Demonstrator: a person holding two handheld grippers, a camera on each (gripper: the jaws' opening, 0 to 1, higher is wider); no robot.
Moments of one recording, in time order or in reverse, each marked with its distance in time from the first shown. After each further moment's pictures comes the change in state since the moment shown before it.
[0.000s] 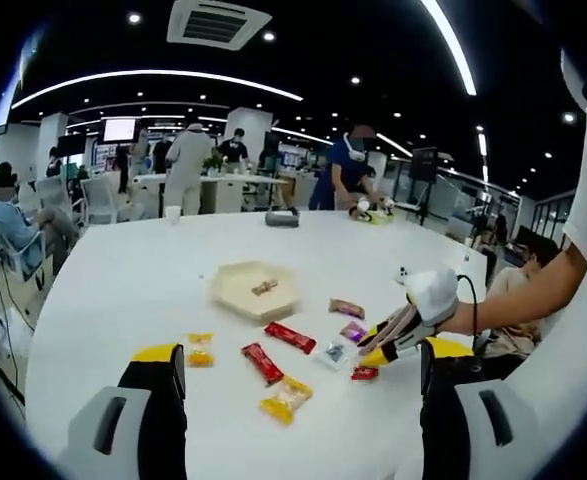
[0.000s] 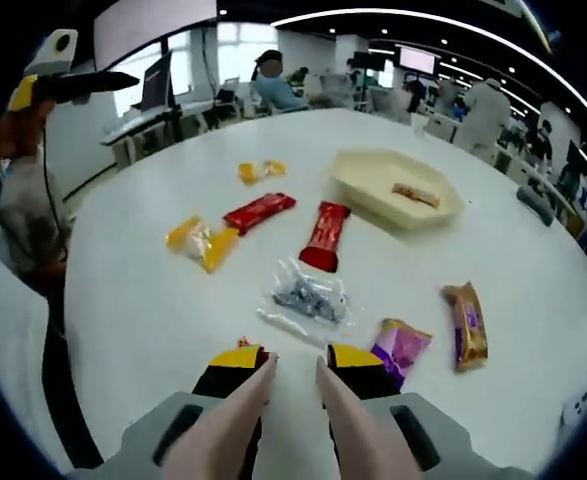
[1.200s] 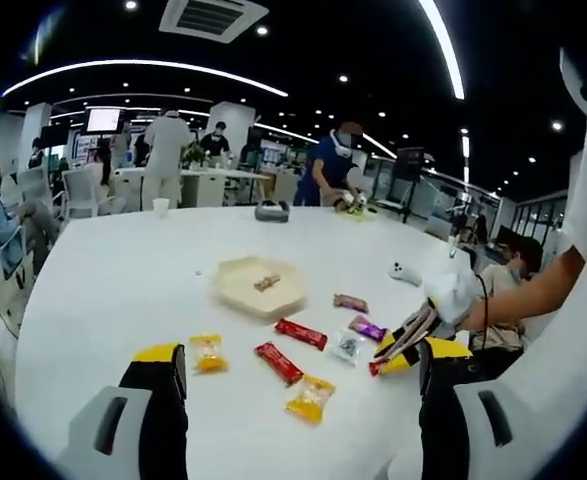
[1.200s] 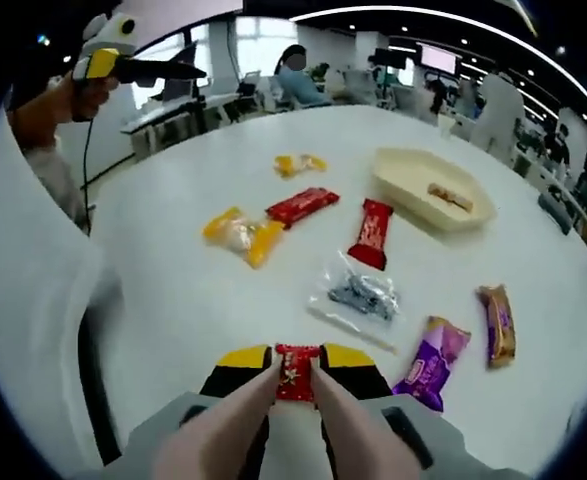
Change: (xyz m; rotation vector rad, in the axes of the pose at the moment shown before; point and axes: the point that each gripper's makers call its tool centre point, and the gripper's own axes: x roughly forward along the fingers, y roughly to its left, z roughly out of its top) left arm 0.020 0.033 -0.008 -0.013 0.028 -0.114; right arm 0.000 0.036 -0.012 -0.009 0.026 0.088
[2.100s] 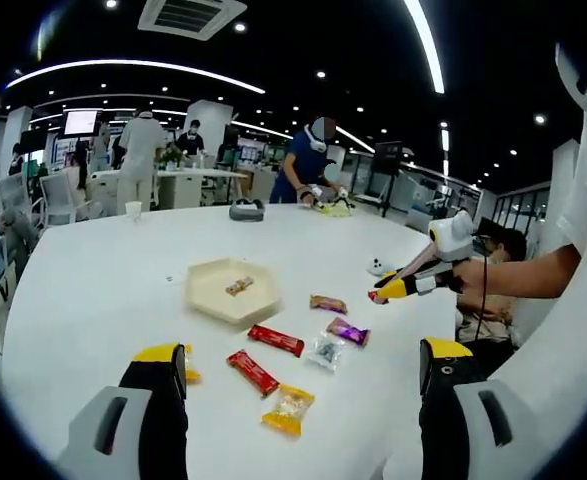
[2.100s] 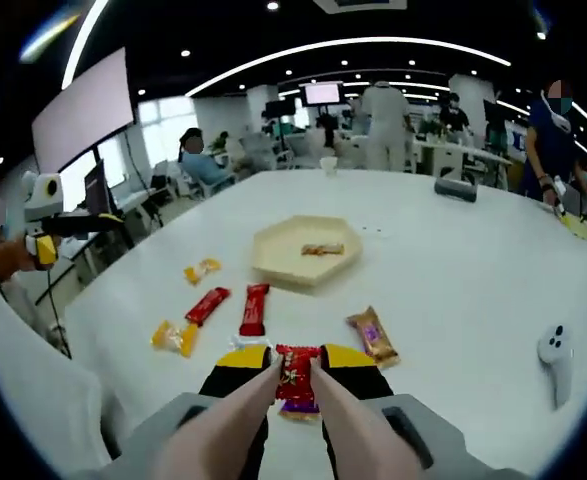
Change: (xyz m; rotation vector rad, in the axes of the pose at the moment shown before) left arm 0.021 -0.025 0.001 0.032 0.020 -0.087; right arm -0.105 -0.089 0.047 0.315 -0.279 -0.269
